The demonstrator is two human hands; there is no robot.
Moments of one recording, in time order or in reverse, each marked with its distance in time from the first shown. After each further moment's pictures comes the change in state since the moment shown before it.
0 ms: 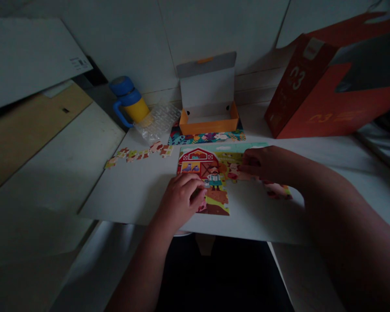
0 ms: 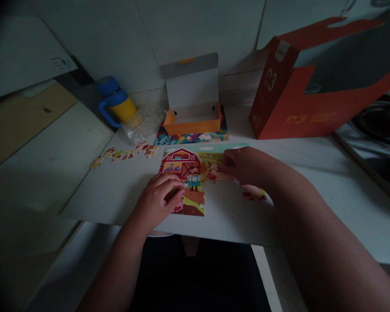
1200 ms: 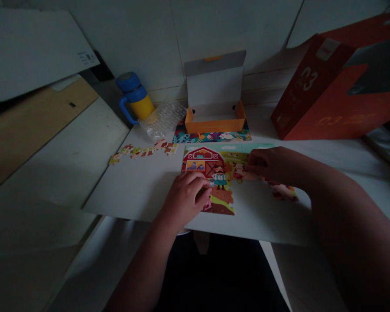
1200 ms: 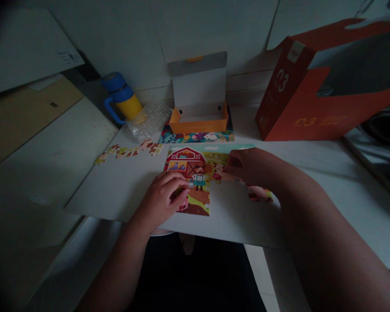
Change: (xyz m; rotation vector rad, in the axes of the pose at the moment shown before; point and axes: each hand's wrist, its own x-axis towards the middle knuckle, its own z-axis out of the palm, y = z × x) left_hand 0.000 0.002 0.000 -0.010 0.007 -0.001; right_hand 0.001 0.000 0.000 0.034 0.006 0.015
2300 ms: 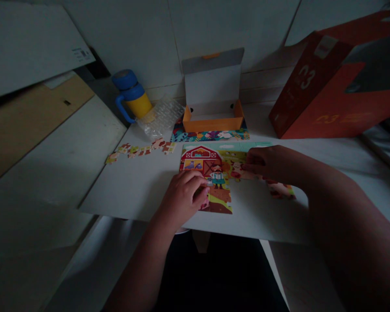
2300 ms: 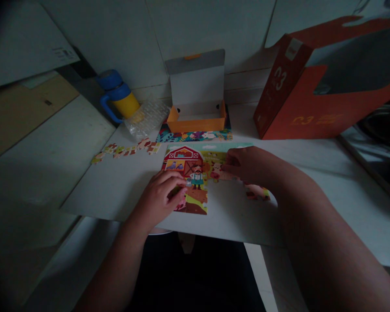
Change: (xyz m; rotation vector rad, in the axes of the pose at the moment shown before) left_hand 0.000 -0.001 0.001 0.024 0.017 0.017; right_hand 0.001 0.002 0.002 -0.033 -0.007 0.010
